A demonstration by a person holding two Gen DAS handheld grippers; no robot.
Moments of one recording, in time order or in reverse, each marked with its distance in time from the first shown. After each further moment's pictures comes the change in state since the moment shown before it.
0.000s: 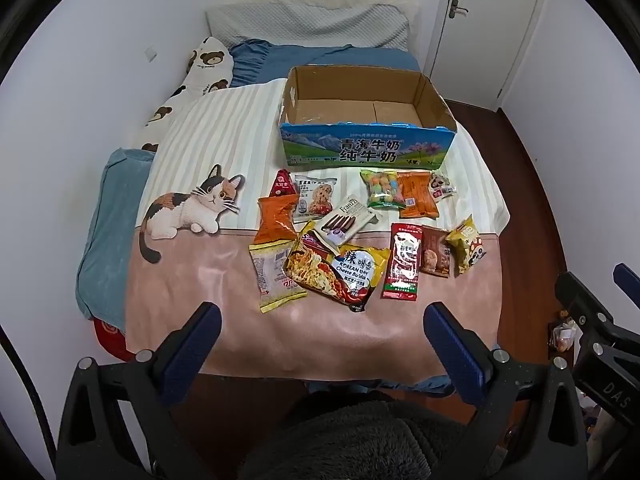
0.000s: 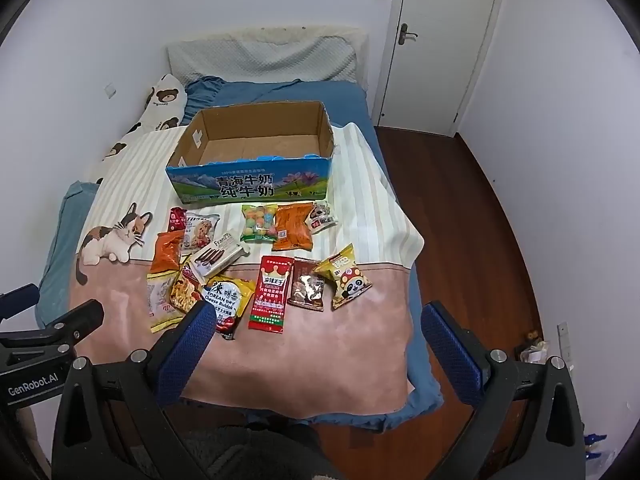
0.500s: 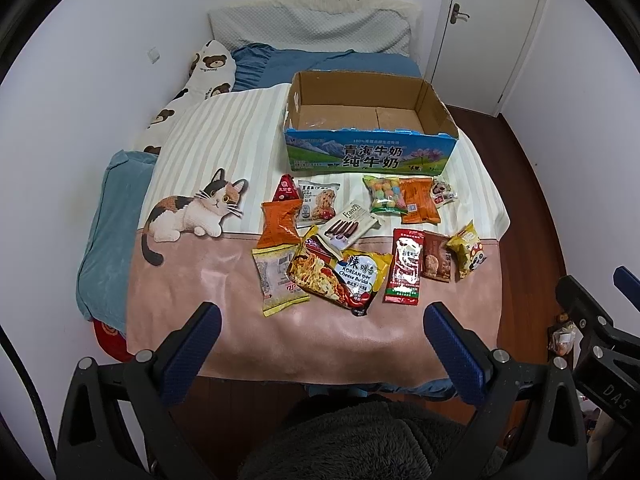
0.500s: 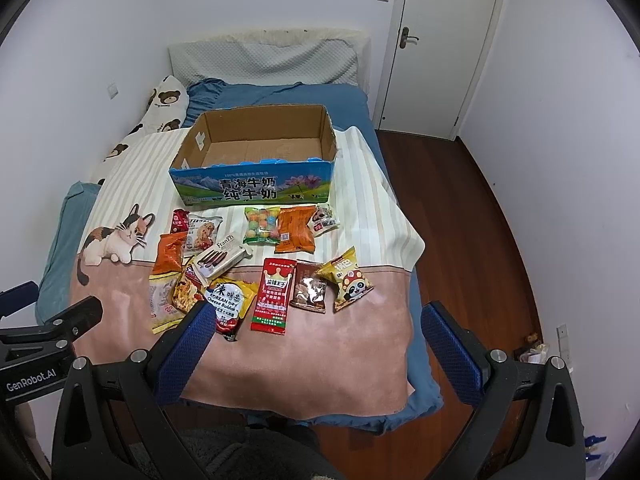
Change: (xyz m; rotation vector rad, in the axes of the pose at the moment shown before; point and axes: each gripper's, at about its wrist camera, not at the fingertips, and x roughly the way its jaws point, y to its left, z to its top) left arm -0.003 0.003 0.000 -0.005 -0.019 0.007; right arm 0.000 0.009 0.001 -0.007 -0.012 -0.004
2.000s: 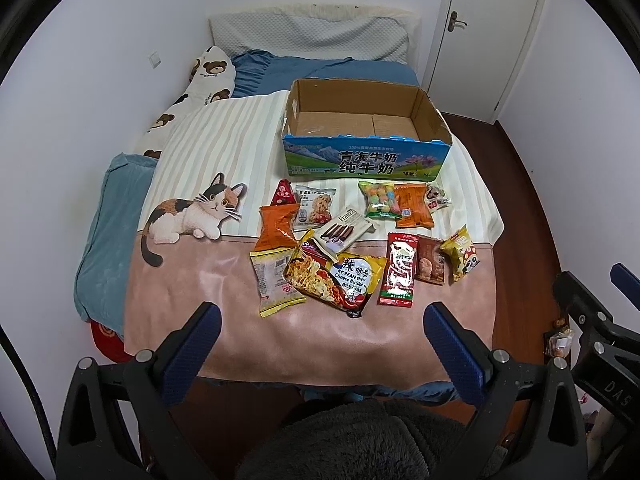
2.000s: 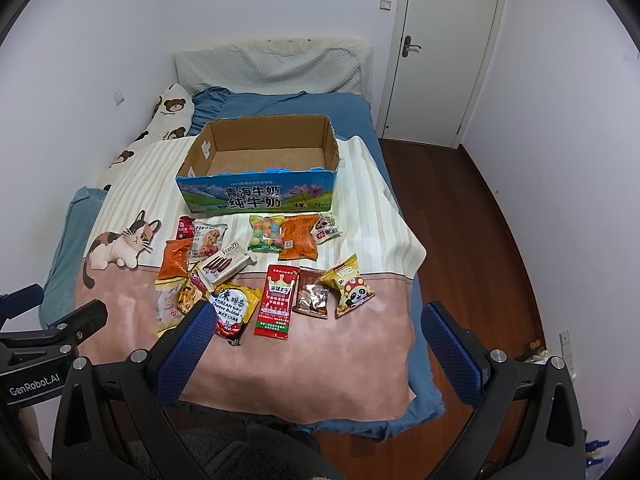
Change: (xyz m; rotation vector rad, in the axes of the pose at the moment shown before) left arm -0.010 -0.007 0.003 -0.003 -0.020 -0.009; right arm -0.016 -0.003 -0.003 -0.001 -0.044 0.016
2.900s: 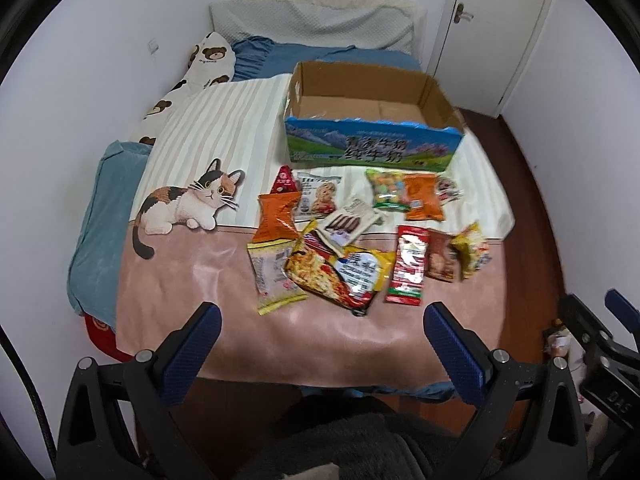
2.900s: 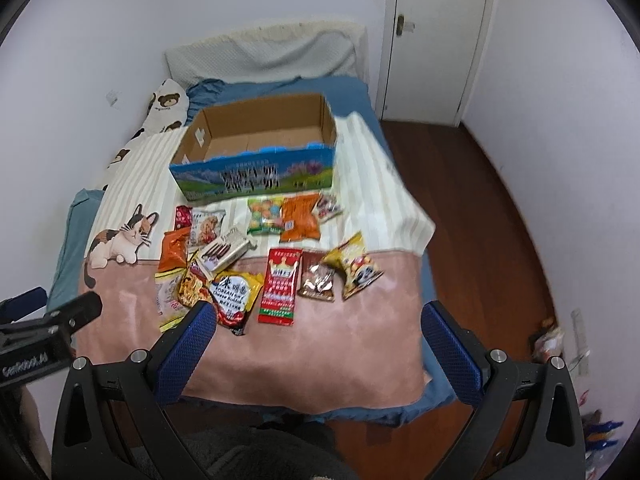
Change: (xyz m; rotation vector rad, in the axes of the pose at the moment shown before) left arm 0.044 0.013 -0.003 -0.012 0.049 0.005; right arm 0.048 -0.012 -0.015 0.081 0.100 0.057
